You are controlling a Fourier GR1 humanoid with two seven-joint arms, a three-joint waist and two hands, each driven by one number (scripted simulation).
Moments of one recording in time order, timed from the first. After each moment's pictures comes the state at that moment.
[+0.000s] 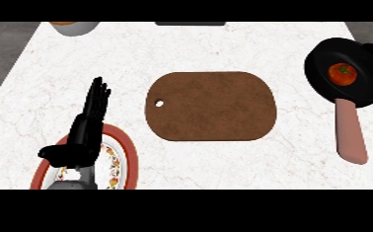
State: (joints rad) left arm -0.02 0.06 -0.09 -1.57 0.03 0.19 -0.12; right arm -0.85 -0.53 -0.85 -0.48 0.75 -0.67 0.09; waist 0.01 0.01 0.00
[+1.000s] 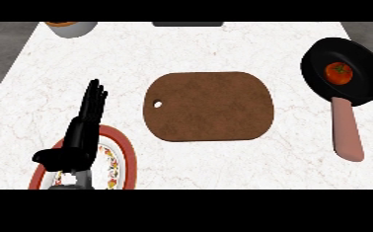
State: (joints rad) left arm 0.01 0.06 -0.08 -1.61 0.01 0.18 -0.10; right arm -0.49 -0.59 -0.92 -0.71 0.31 -0.51 -0.21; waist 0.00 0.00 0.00
